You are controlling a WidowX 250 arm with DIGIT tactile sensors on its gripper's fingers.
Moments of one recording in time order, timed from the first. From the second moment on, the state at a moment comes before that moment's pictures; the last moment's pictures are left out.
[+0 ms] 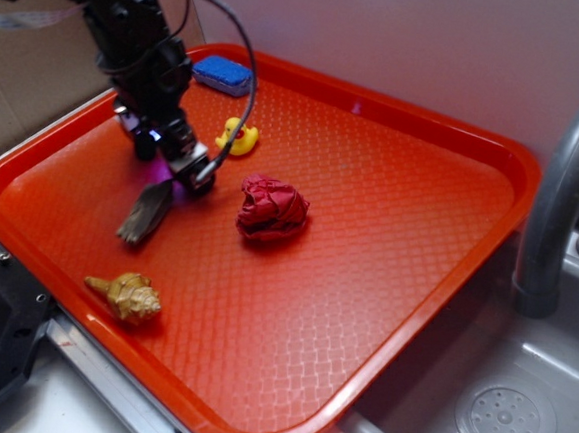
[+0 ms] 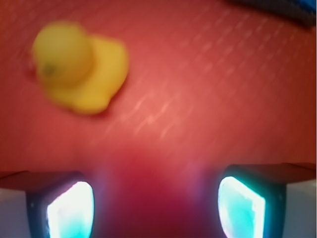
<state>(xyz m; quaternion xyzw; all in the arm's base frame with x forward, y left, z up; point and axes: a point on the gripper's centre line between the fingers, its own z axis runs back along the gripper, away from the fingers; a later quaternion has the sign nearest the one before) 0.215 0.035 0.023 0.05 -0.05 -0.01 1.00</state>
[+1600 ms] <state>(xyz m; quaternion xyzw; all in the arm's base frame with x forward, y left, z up) 0.179 -0.003 0.023 -0.04 0.06 0.25 0.96</state>
